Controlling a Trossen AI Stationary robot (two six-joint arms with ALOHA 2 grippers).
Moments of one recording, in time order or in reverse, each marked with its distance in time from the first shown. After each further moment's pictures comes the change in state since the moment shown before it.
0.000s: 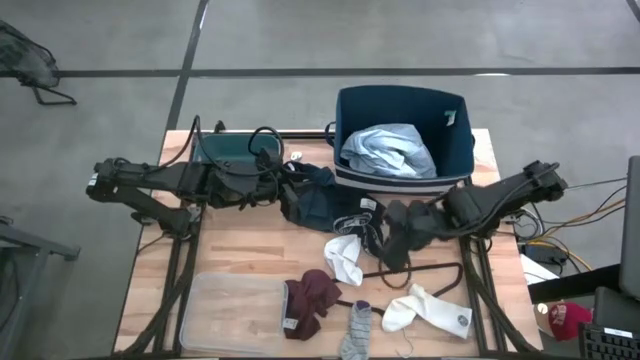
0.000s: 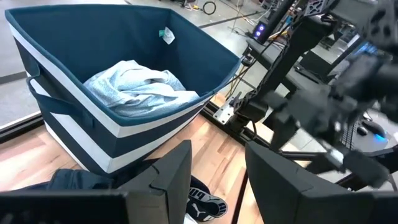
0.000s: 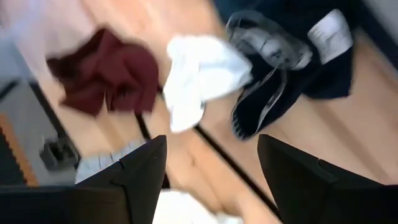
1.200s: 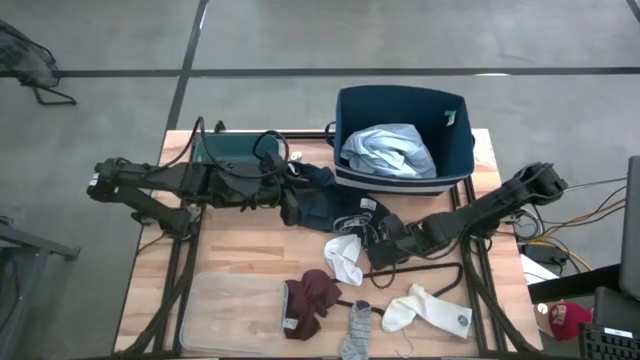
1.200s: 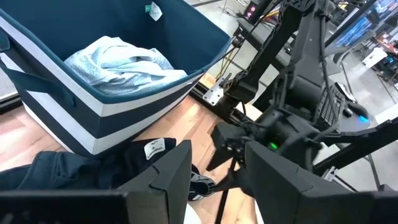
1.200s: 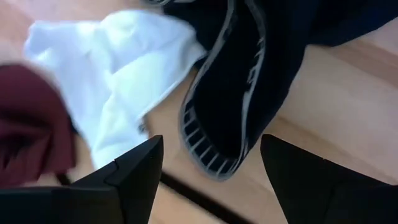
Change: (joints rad) left arm 0.000 0.006 -0.003 -0.032 0.086 -0.032; right arm -0.015 0.002 -0.658 0.632 0.081 0.347
